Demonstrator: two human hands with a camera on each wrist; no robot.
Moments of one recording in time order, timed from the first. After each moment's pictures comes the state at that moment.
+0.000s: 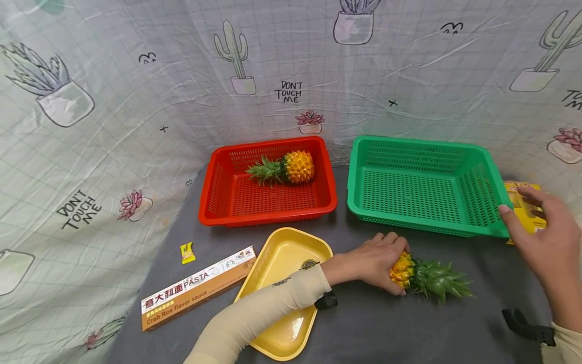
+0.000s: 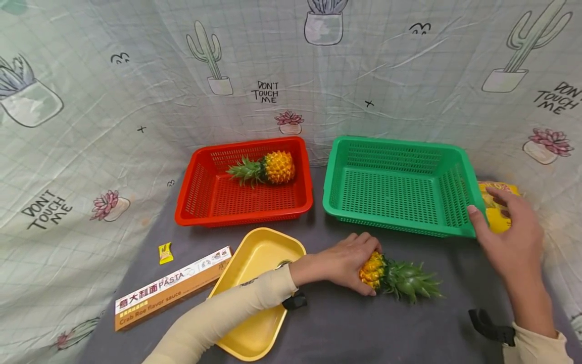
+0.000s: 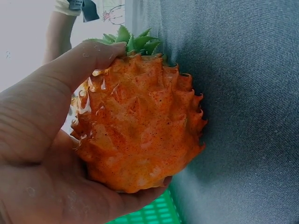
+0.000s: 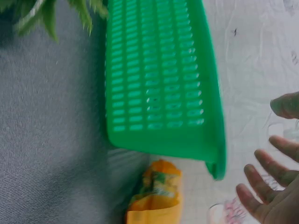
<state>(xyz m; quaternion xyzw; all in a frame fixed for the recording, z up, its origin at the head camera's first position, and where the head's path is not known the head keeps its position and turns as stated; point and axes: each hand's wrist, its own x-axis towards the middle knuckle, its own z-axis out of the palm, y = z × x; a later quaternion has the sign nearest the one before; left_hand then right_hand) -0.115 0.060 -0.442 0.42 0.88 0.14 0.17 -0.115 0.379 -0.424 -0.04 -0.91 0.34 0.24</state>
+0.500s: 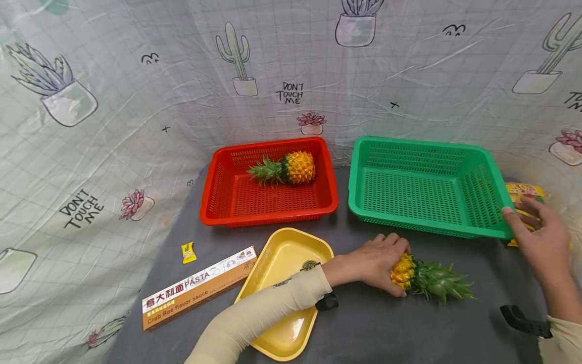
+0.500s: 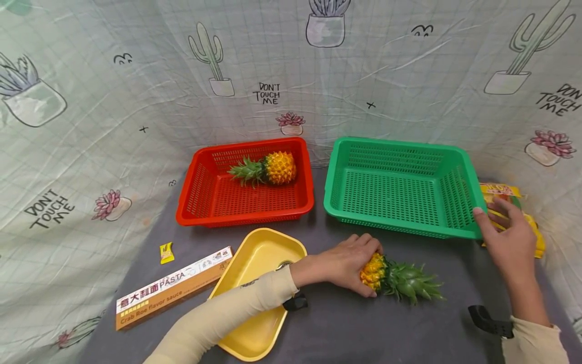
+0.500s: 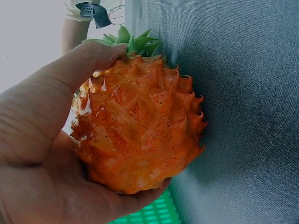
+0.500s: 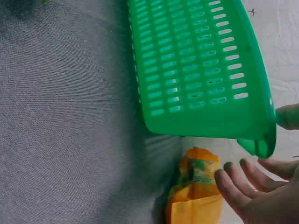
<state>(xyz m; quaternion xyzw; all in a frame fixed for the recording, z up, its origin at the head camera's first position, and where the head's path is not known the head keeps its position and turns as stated) -0.114 0.060 -0.440 0.42 0.88 0.14 0.17 -0.129 0.394 -0.452 -0.15 -0.89 0.40 0.13</state>
